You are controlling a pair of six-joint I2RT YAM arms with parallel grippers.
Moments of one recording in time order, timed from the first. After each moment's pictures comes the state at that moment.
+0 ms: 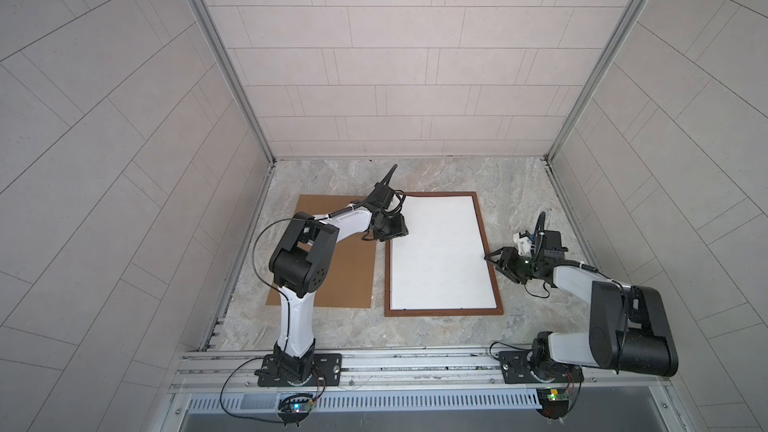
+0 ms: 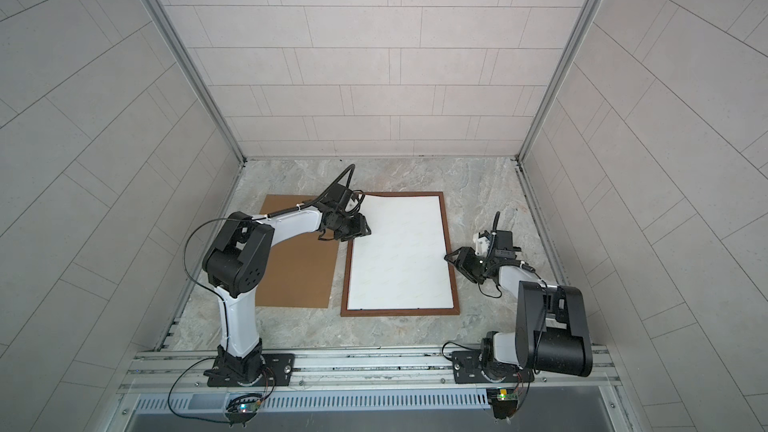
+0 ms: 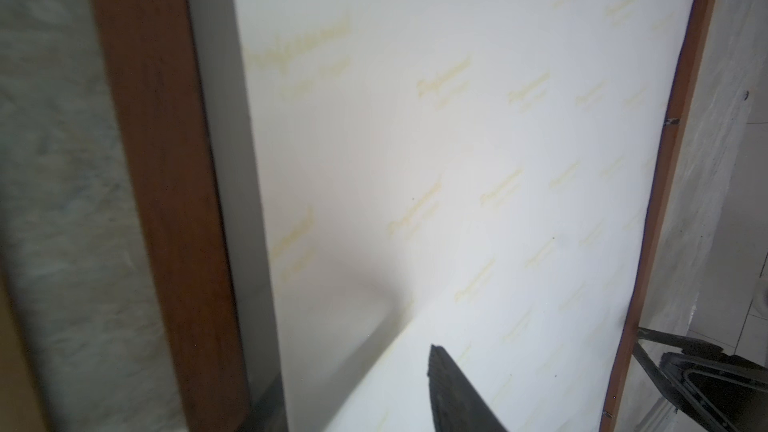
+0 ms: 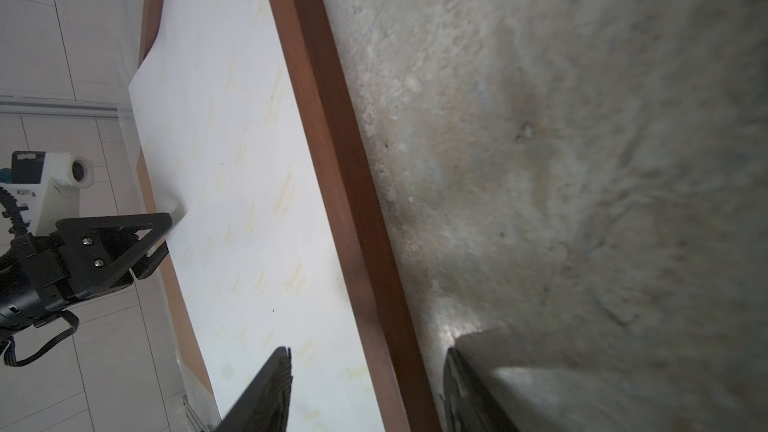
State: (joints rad) left arm -0.47 1.99 1.30 -0.42 0.33 -0.57; right arm -0.19 1.35 0.46 -0.16 -0.65 0.51
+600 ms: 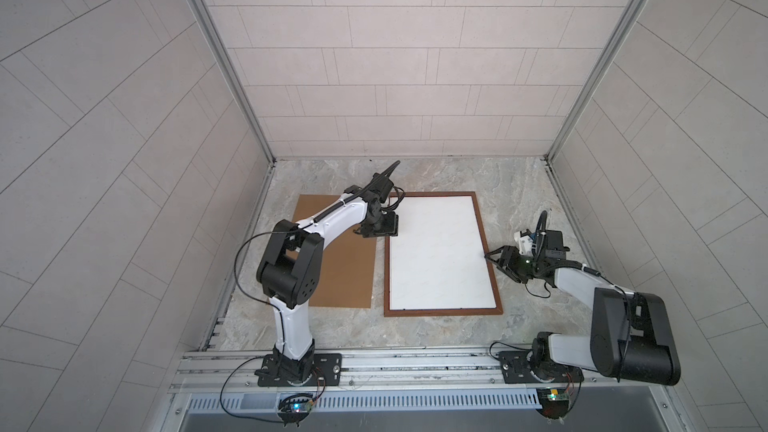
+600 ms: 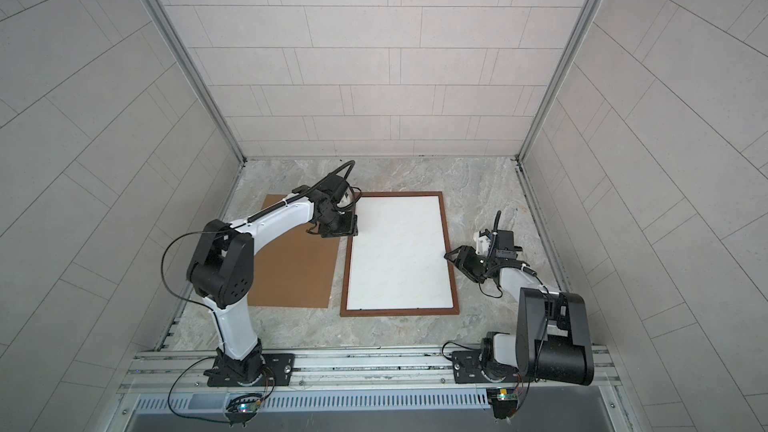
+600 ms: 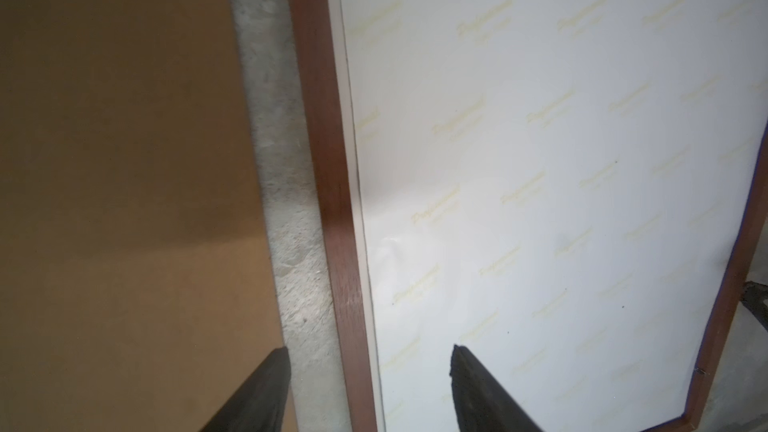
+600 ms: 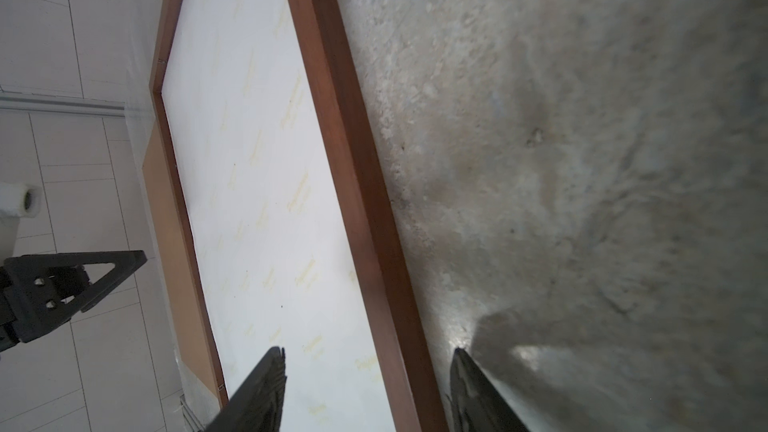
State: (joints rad) left arm -0.47 1.84 1.41 -0.83 0.15 -0.42; right arm -0.19 1.30 0.46 -0.19 -0.64 0.49
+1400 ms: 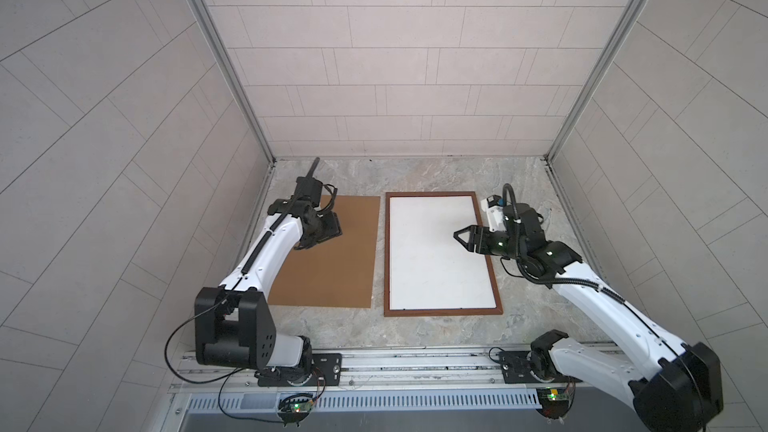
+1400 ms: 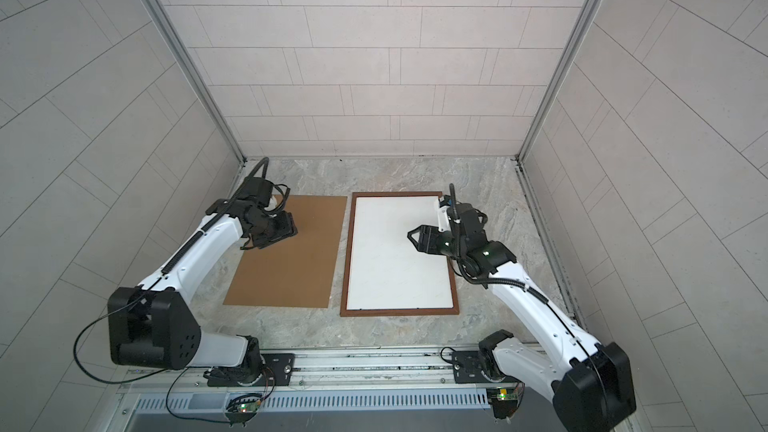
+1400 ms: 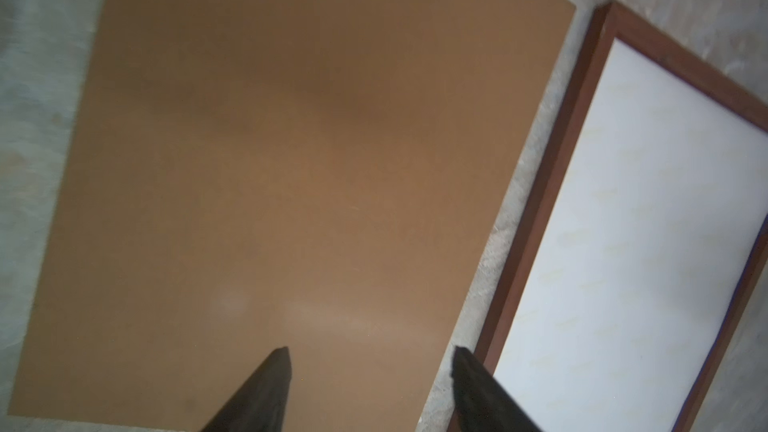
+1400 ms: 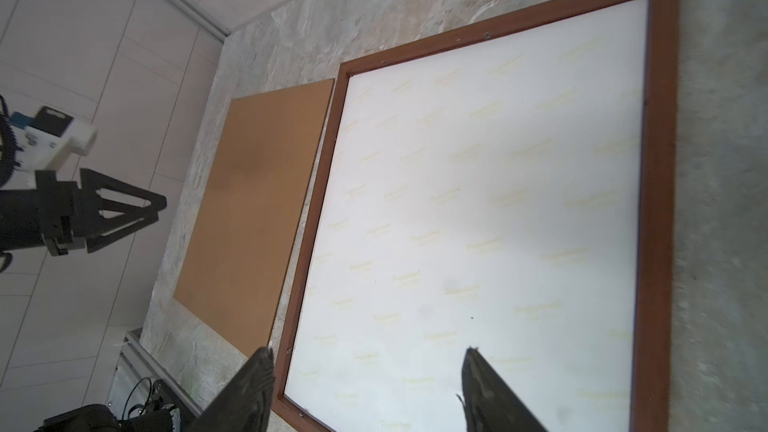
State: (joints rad) left arm -0.03 1.41 1.14 -0.91 0.10 -0.48; right arm 0.45 1.11 0.86 -0.42 -0.23 0.56
